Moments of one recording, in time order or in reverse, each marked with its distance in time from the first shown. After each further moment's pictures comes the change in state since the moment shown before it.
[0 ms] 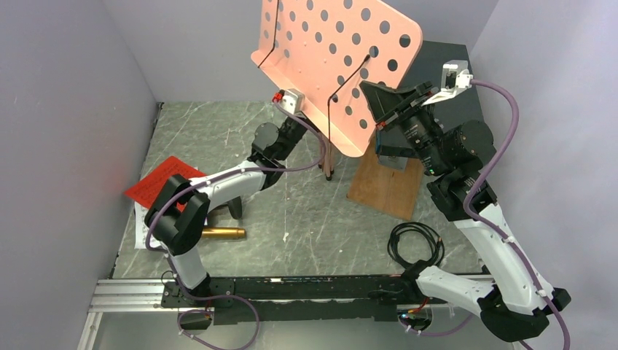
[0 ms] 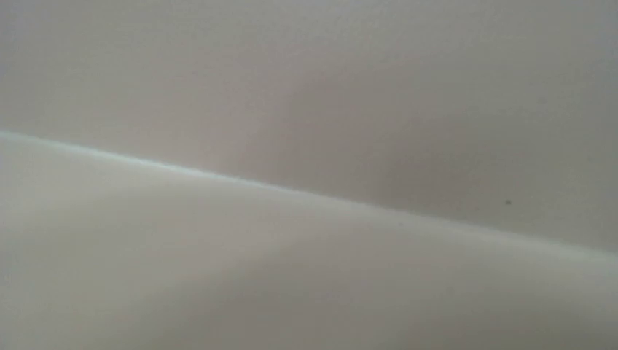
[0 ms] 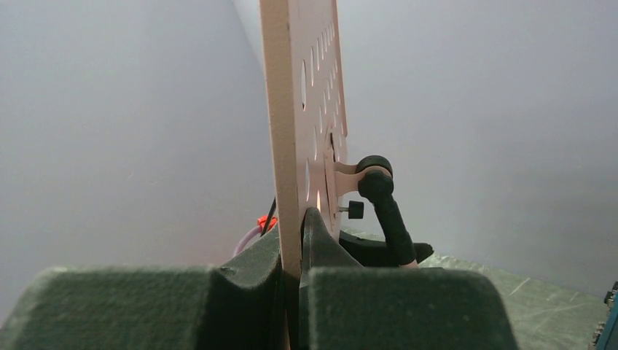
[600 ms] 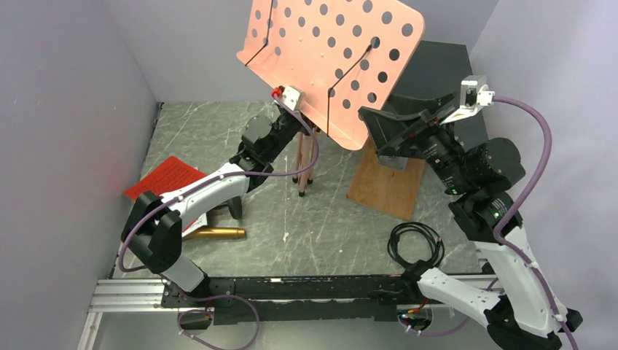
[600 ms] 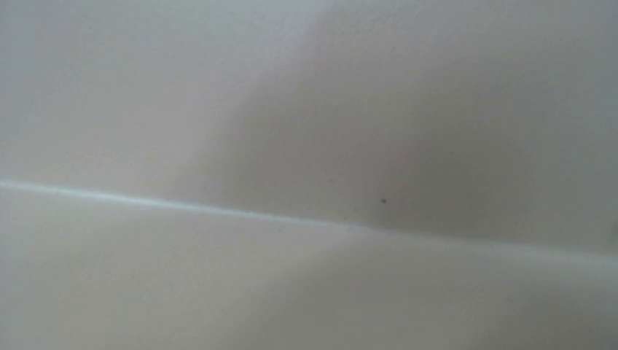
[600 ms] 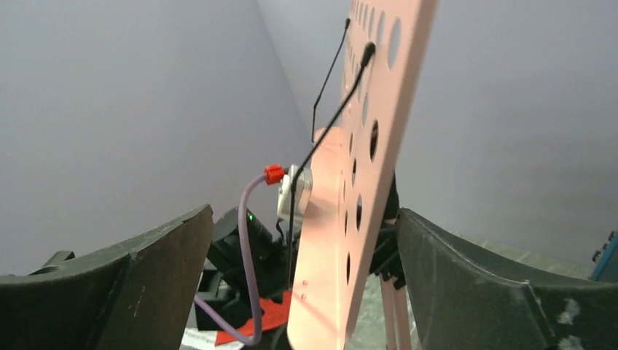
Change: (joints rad) left arm -0.005 -0.165 0.002 -0.348 0.009 0.136; right arm 0.006 -0.104 0.002 -0.149 -0.018 -0.003
